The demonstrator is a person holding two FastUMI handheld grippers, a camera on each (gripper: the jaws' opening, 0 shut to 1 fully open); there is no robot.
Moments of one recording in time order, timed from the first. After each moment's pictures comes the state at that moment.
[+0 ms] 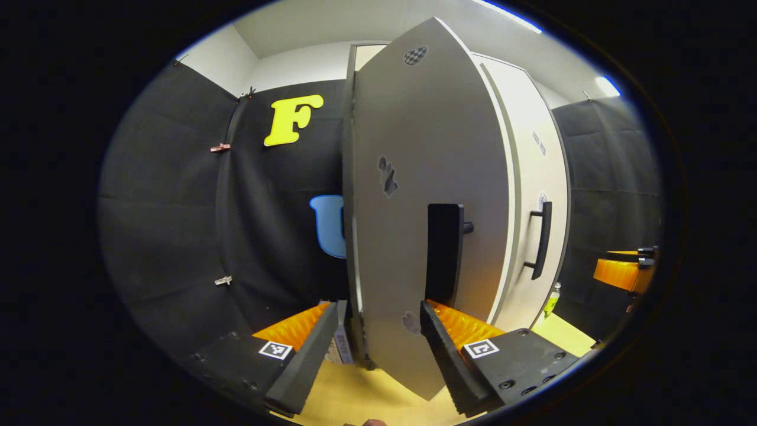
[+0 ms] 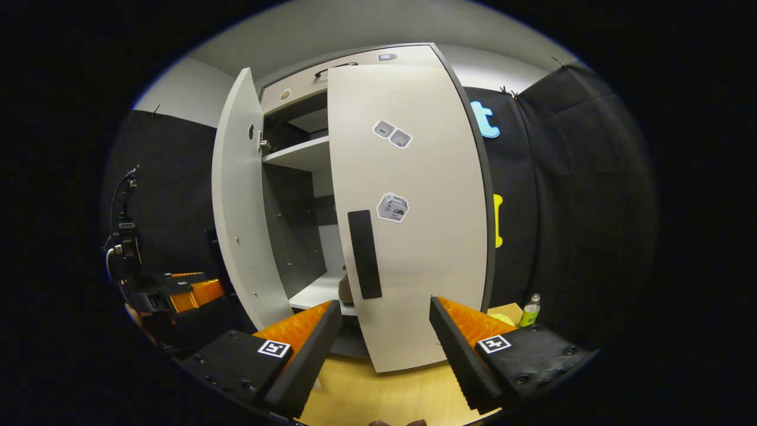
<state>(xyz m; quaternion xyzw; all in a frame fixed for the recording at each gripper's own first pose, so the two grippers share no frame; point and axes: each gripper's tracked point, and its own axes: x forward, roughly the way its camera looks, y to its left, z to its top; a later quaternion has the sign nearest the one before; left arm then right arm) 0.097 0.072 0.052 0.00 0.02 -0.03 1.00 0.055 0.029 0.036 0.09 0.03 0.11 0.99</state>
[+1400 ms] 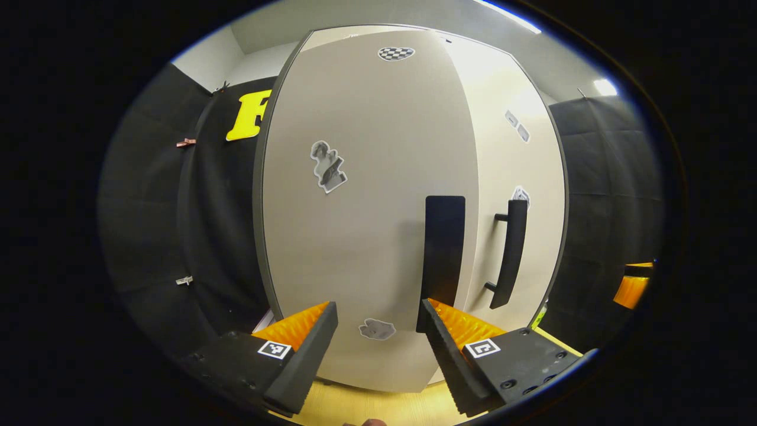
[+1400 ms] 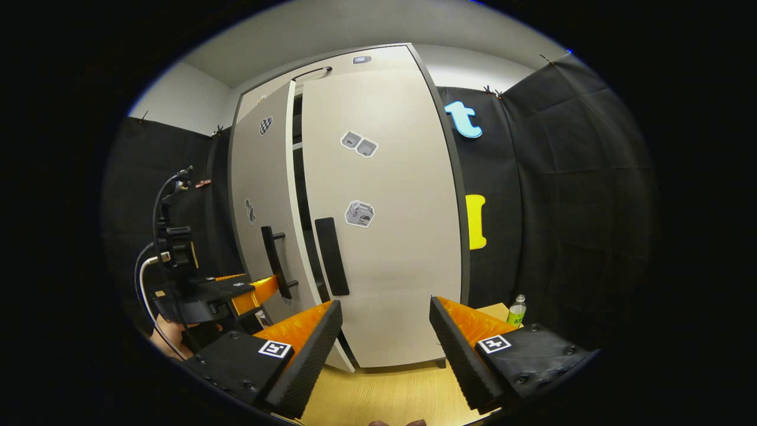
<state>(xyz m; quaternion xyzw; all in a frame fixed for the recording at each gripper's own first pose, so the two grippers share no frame) 0.186 -0.028 0.057 -0.01 0.02 -0.07 1.00 0.061 -0.002 0.040 0.09 0.03 0.09 0.99</state>
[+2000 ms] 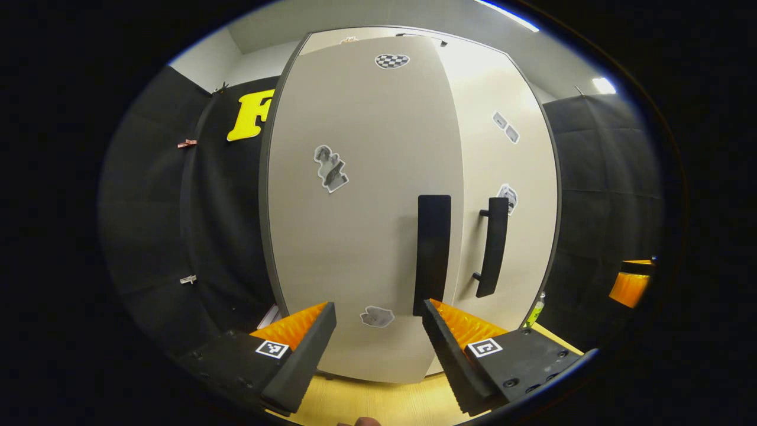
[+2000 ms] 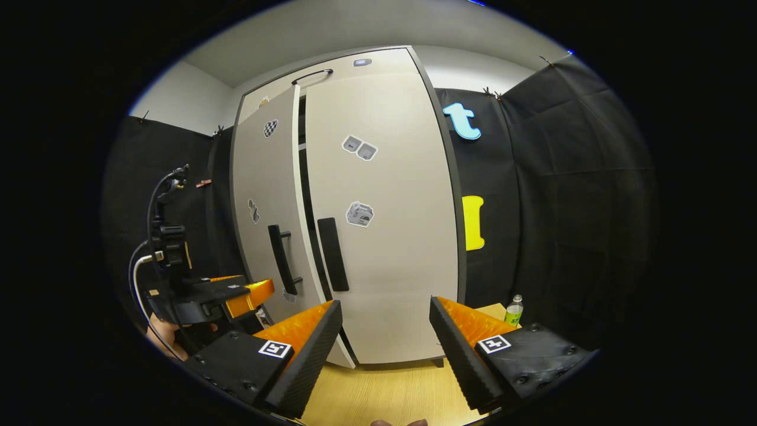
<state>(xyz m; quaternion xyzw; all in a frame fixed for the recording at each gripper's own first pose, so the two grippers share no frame) 0.156 -0.026 0.054 -0.01 0.03 -0.07 1.00 0.040 -0.007 0.043 0.09 0.03 0.09 0.99</state>
